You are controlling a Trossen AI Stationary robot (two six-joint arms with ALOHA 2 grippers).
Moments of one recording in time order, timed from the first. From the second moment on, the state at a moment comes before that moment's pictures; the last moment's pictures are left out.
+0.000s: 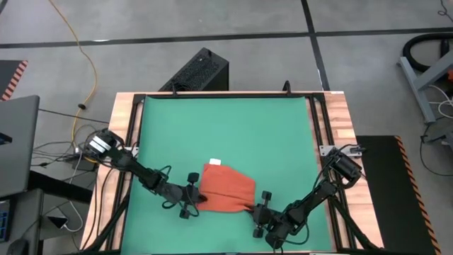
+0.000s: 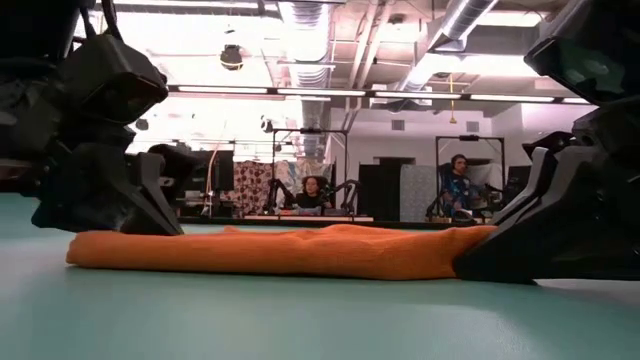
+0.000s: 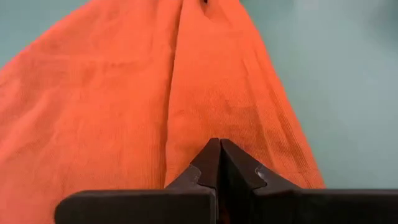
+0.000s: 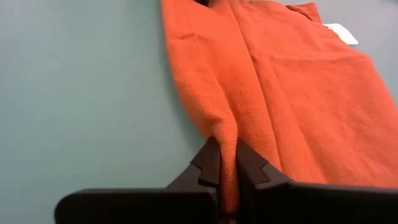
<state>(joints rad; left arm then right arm) -0.54 1.78 0.45 0.80 -0.32 -0.14 0.77 2.15 1.00 0.06 0.91 0.71</state>
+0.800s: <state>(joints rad) -0.50 1.81 0.45 0.78 0.00 -0.35 0.48 1.72 1.03 -0.27 0.17 1.23</state>
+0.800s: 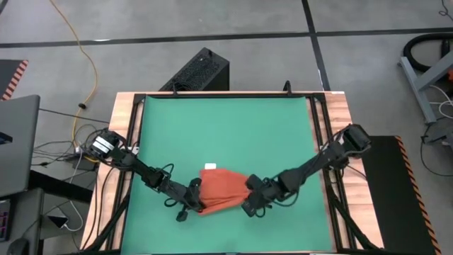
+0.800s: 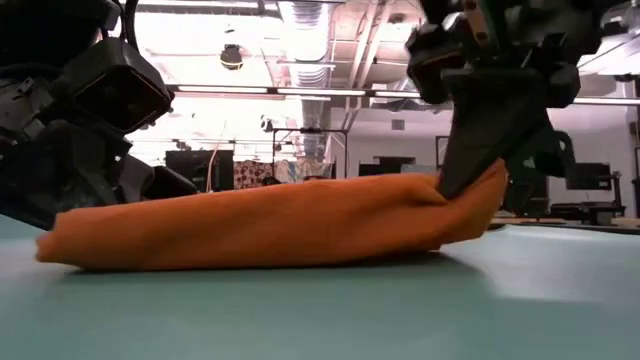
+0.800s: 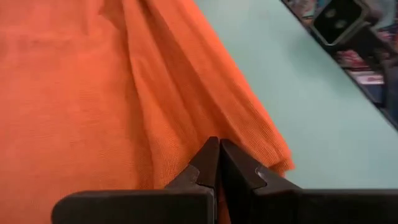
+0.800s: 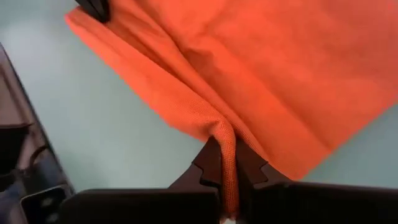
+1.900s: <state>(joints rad) -0.56 1.61 0.45 0.88 0.15 -0.53 0.21 1.74 1.02 -0.35 -0.21 1.21</state>
